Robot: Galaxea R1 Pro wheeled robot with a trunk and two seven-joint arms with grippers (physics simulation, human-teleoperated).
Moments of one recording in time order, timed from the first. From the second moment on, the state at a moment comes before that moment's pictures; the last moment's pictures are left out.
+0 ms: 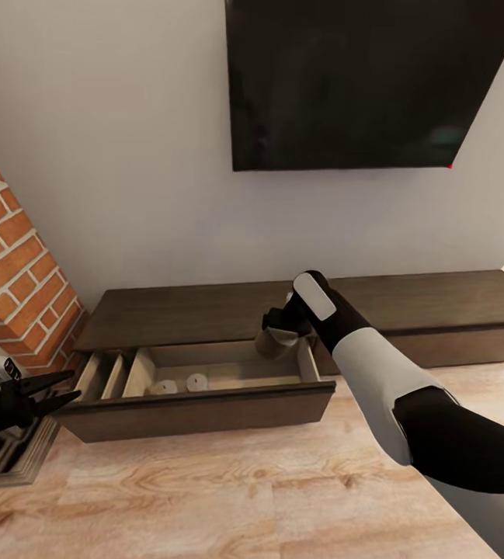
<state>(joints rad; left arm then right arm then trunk) -0.21 0.75 0.17 -1.40 1.43 1.04 -0.63 -1.27 0.17 0.26 -0.57 -1.01 1.03 -0.73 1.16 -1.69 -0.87</state>
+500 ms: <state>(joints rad) -0.21 0.75 0.17 -1.40 1.43 1.04 -0.63 -1.27 0.17 0.27 -0.57 -1.01 1.04 -0.73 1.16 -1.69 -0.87</state>
